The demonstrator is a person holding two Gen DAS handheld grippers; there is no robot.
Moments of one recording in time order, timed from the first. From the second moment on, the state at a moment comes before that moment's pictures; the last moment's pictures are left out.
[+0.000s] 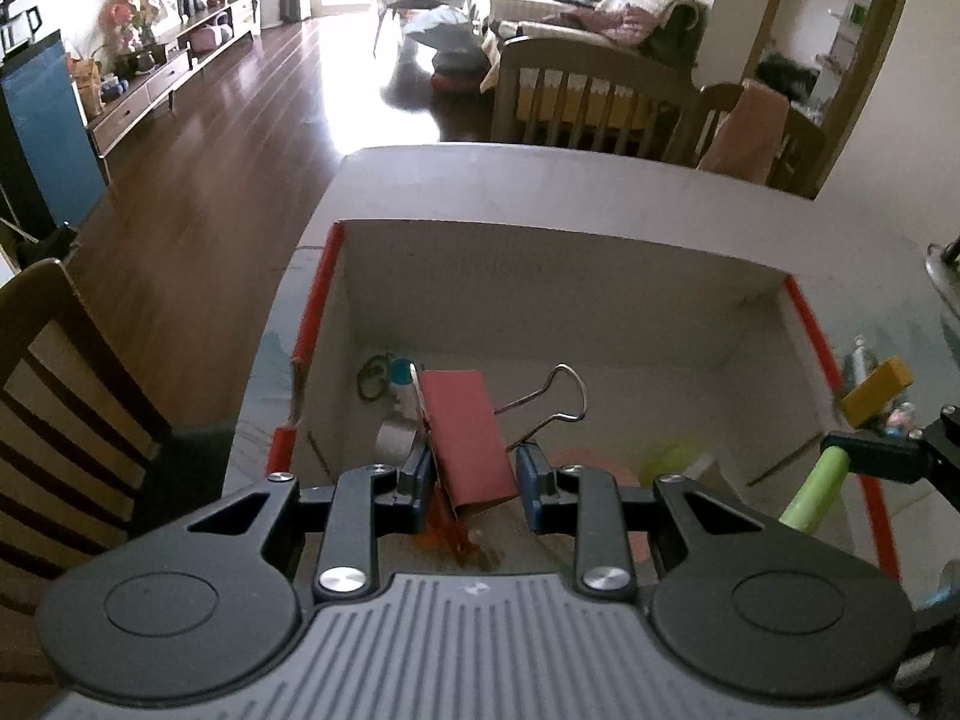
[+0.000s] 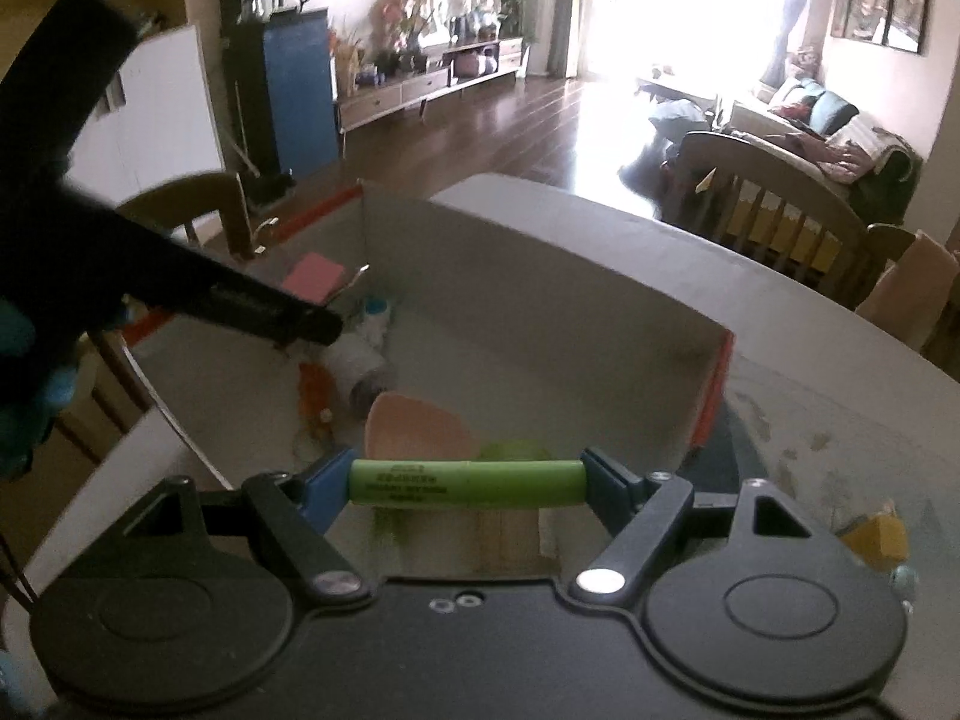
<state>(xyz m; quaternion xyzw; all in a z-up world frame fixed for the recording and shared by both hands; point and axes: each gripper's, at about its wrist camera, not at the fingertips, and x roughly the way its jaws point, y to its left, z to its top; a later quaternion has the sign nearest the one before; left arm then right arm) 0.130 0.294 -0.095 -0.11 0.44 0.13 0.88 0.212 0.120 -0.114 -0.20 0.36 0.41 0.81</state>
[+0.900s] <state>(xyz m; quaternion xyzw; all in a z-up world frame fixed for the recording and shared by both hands) 0.165 0.274 -0.123 -0.07 0.49 0.11 0.86 0.232 0.130 -0.137 -0.20 0.41 0.39 0.80</state>
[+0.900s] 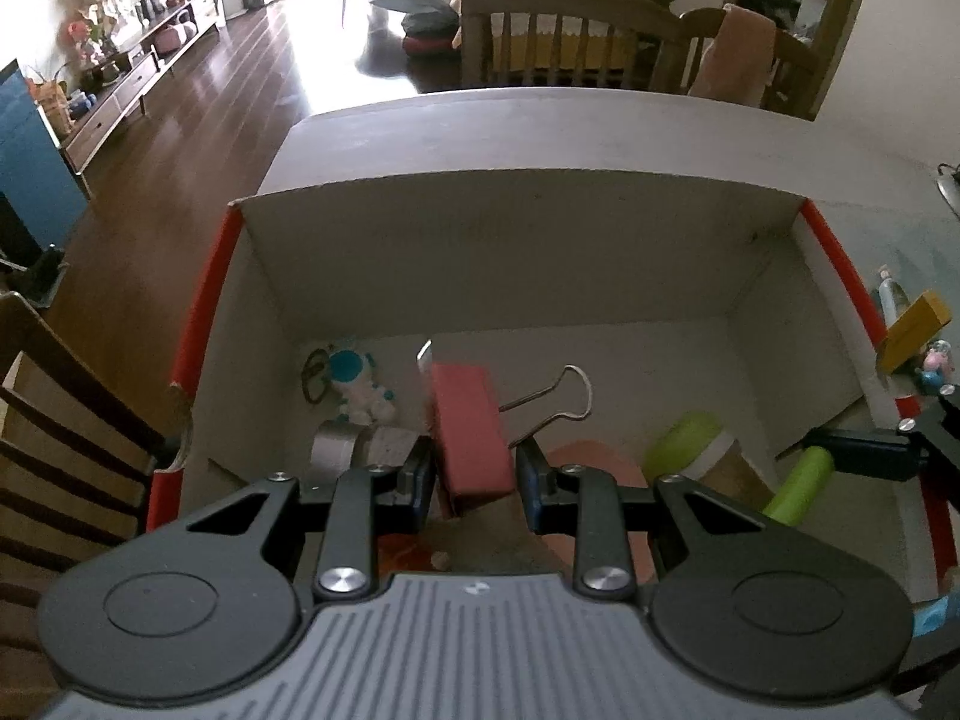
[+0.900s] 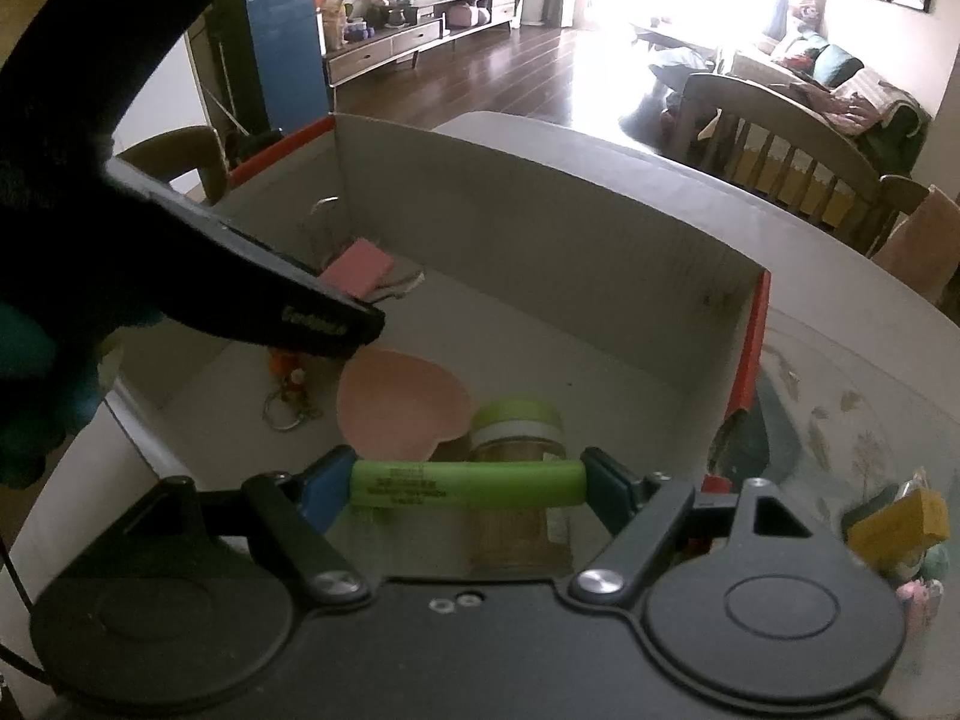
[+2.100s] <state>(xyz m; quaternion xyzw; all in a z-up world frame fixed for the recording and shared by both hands) 0.103 0.228 -0.043 -0.06 0.41 0.12 0.90 0.206 0.057 -0.062 -0.08 0.34 0.41 0.84</state>
